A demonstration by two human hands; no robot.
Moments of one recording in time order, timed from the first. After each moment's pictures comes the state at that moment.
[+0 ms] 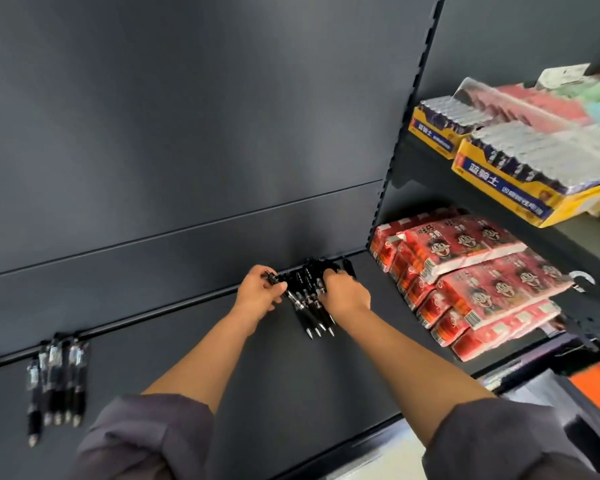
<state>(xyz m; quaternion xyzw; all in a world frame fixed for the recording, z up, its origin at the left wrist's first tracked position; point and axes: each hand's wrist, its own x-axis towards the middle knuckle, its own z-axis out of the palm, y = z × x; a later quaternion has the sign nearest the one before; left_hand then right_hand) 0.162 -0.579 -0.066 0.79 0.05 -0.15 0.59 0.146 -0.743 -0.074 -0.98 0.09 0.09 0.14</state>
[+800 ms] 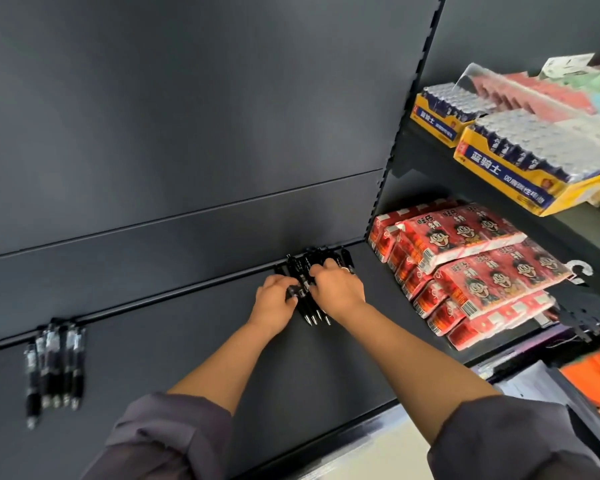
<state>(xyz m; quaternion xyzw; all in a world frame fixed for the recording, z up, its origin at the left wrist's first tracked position) 0.137 -0.597 -0.092 0.93 -0.08 -0.13 0.35 0.135 -0.736 -0.072 -0.99 0.00 0.06 0.10</state>
